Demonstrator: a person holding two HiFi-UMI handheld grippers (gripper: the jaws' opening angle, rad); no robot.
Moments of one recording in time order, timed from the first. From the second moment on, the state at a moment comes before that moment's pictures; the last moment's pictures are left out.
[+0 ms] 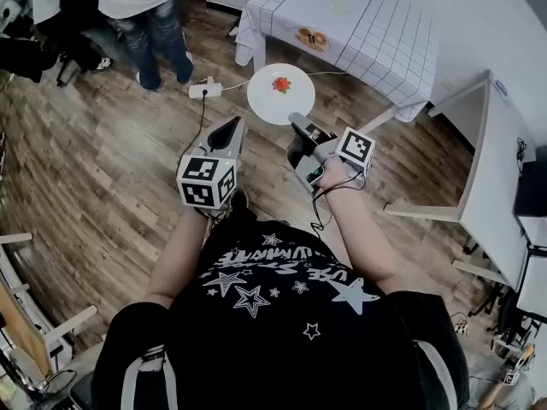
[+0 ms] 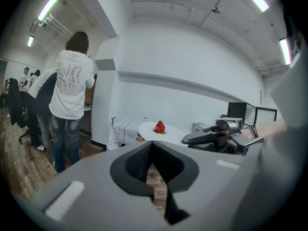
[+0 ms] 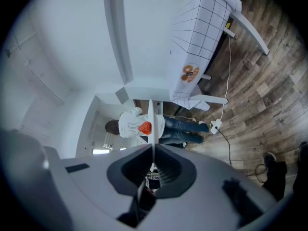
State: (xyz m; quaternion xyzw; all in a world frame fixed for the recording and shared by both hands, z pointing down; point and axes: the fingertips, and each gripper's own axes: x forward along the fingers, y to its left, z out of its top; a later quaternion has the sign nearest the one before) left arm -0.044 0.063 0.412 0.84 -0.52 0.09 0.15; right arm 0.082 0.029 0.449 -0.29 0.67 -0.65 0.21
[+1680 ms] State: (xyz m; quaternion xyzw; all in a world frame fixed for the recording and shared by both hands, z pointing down) left arm -0.167 -0.056 0.422 0.87 -0.47 0.06 0.17; right arm -0.007 -0.069 0.441 -0.38 0.65 -0.62 0.24
